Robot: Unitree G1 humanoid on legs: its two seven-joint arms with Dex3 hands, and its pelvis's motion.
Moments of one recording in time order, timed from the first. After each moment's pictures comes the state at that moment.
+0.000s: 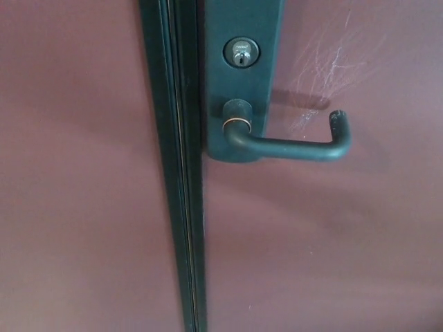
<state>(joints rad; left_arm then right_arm) 0.08 0.49 0.35 1.35 -0.10 -0.19 -0.13 0.13 -0.25 -0.44 0.66 0.14 -0.28 0.09</state>
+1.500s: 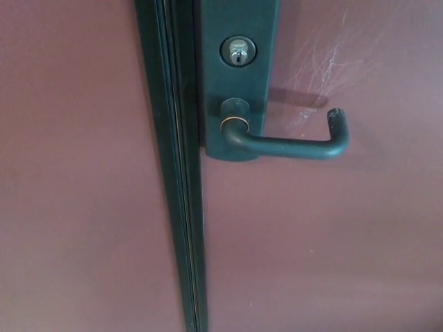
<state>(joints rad) 0.10 0.51 0.30 1.34 -0.09 -0.20 -0.15 0.03 -1.00 -0.48 -0.63 0.63 0.16 0.32</state>
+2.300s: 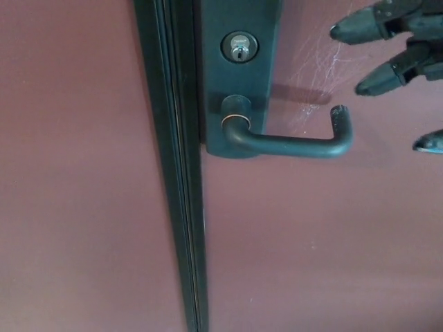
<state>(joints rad) 0.08 0.52 0.25 1.34 -0.07 -0.21 -0.17 -0.72 -1.18 0.09 -0.46 0.67 0.55 0.57</state>
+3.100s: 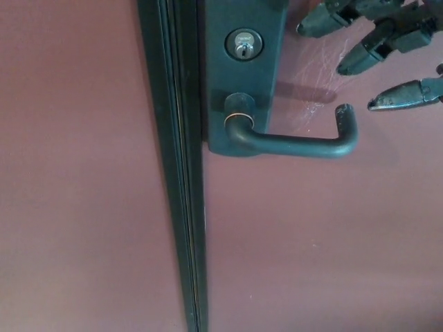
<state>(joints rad) 0.06 0.53 0.25 1.34 -0.05 -0.21 -0.19 -1.04 -1.04 0.34 -0.28 0.35 0.68 0.75</state>
